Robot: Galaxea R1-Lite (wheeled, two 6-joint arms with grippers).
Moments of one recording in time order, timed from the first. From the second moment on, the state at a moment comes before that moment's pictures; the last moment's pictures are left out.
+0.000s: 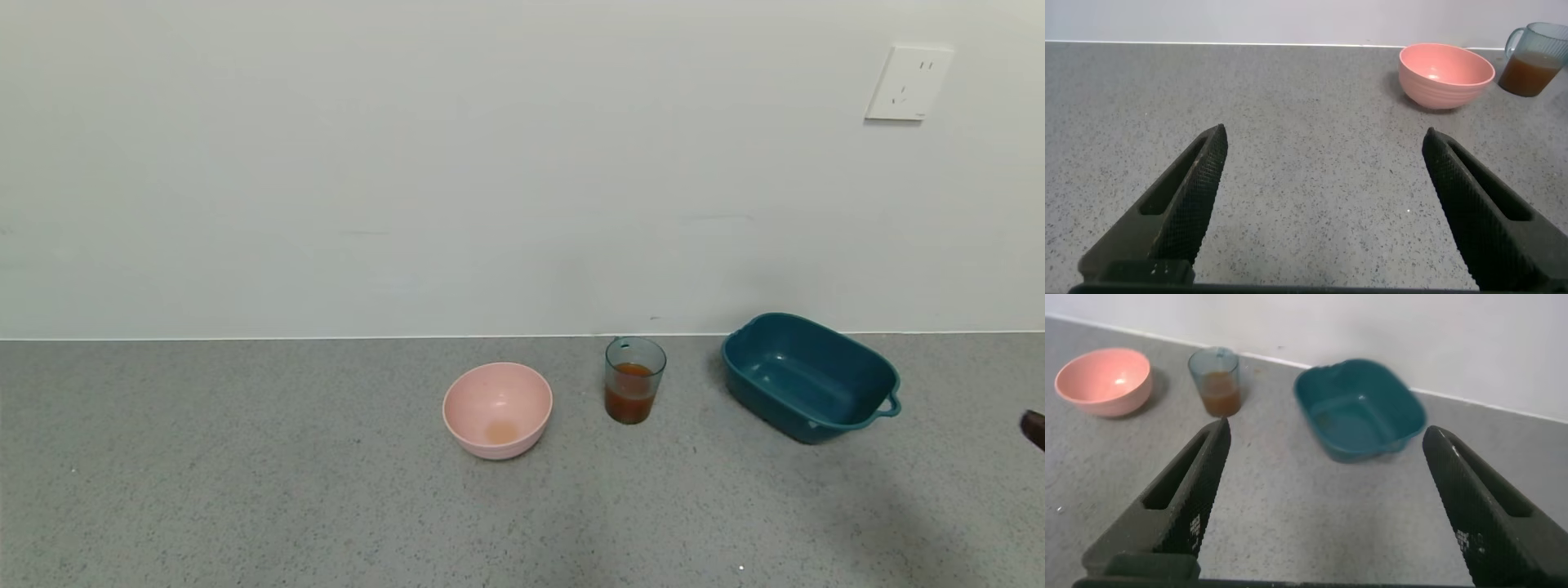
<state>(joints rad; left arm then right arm) 0.00 0.00 0.00 -0.02 0.01 -0.03 0.06 0.81 -0.56 -0.10 0.13 -0.09</state>
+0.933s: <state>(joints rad) 0.00 0.00 0.00 -0.02 0.01 -0.03 0.39 1.76 -0.62 -0.71 -0.02 0.02</state>
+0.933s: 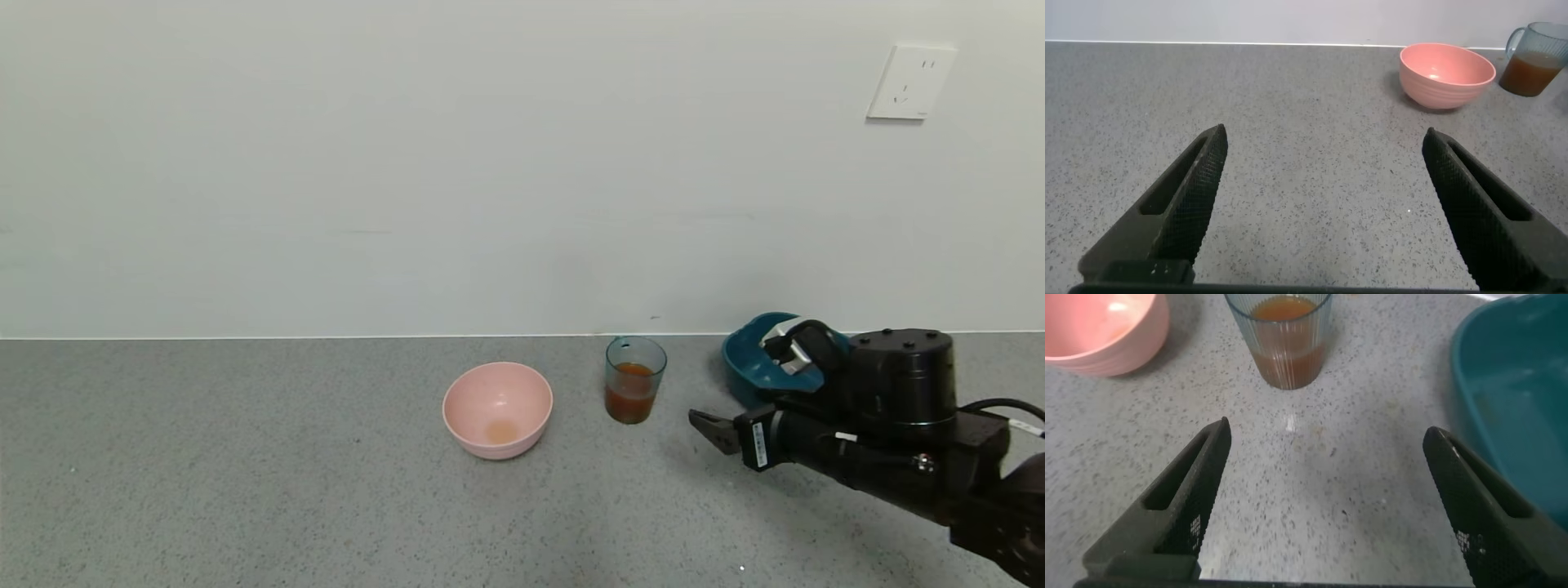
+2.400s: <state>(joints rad) 0.00 0.00 0.00 -0.02 0.01 -0.03 0.52 2.35 -0.93 -1.09 -0.27 0.09</state>
